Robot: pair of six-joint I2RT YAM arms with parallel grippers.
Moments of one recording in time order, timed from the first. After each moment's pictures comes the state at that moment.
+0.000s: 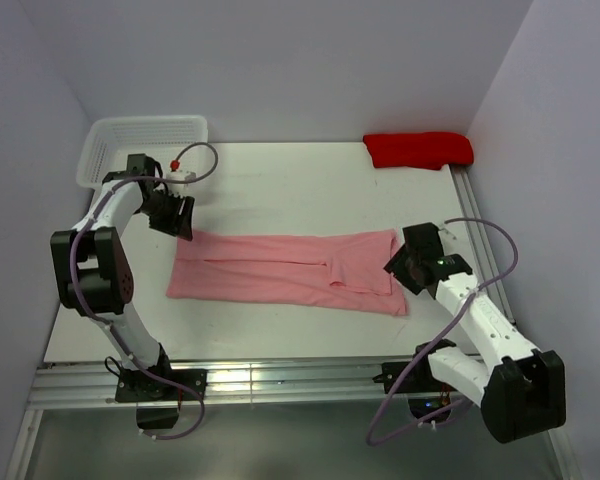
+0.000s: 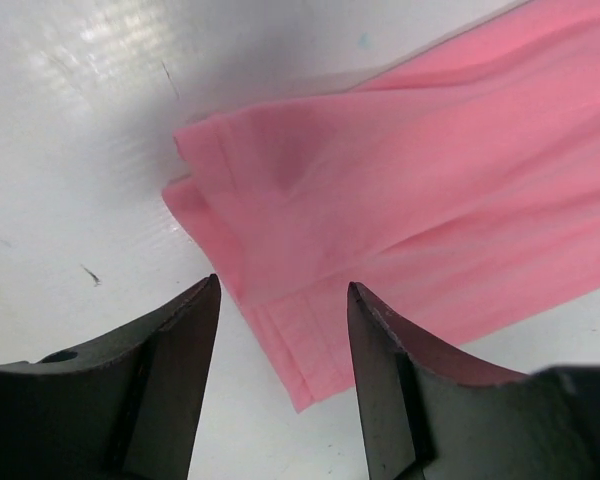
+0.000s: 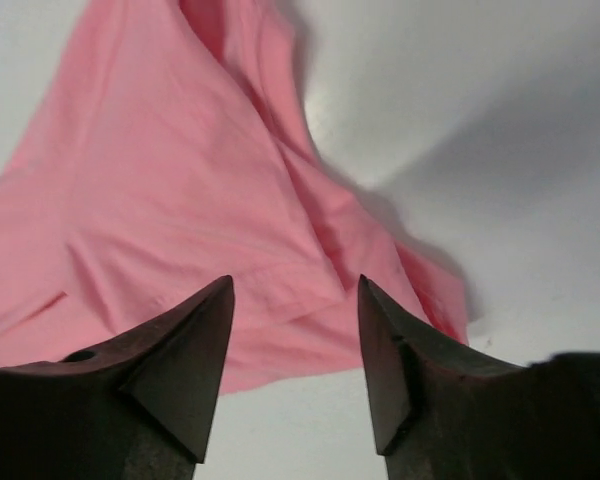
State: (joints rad) left arm 0.07 1.81 1.38 -0.86 0.35 0.39; right arm 0.22 0.99 0.62 -0.67 0.20 0.91
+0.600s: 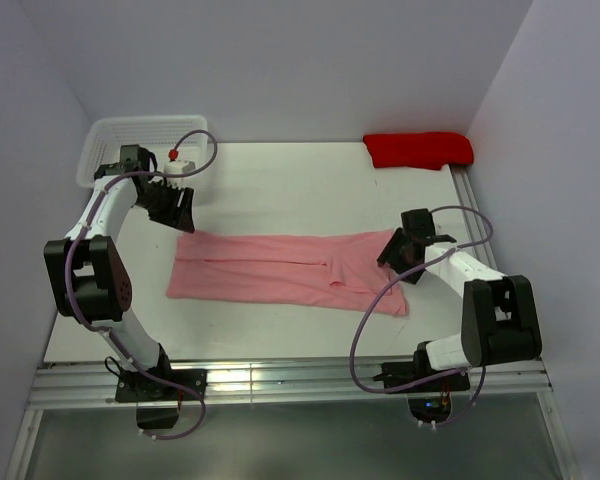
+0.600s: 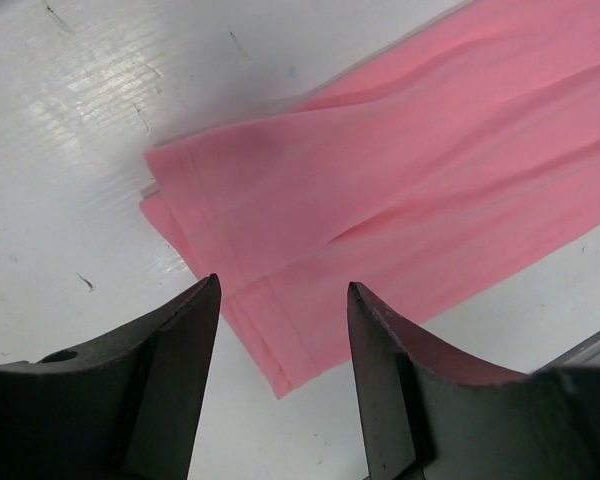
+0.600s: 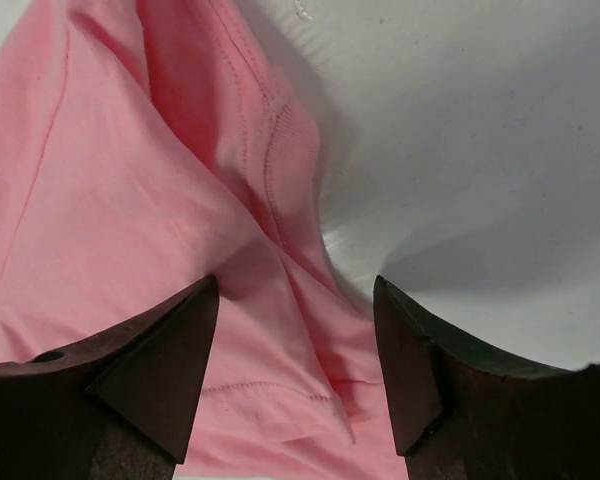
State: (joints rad) left arm 0.07 1.74 1.46 -0.94 0.46 0.42; right arm 0.09 1.38 0.69 -0.43 0.05 0.71
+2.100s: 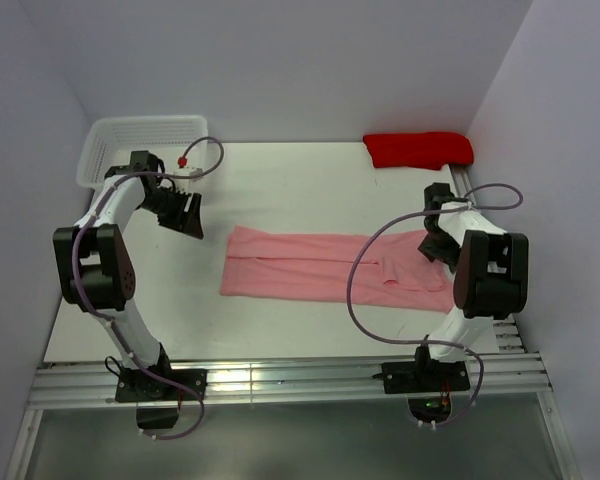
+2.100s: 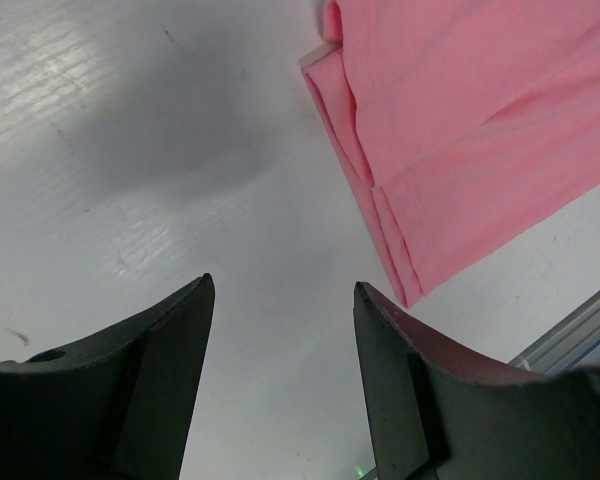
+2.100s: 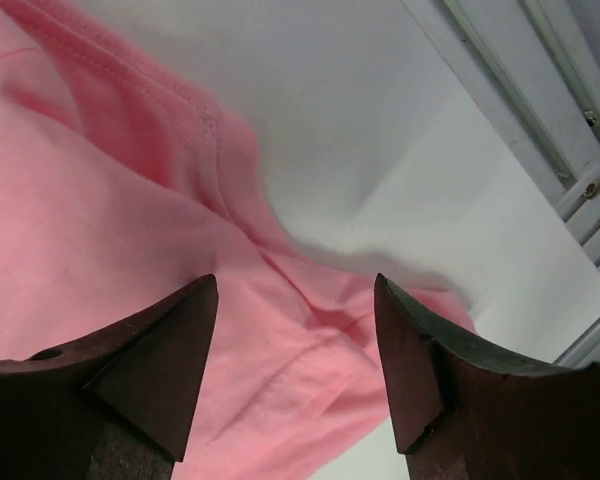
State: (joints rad) left arm 0.05 1.82 1.45 -0.94 0.52 0.43; right arm -0.12 1.70 1.05 -0.77 0.51 0.63
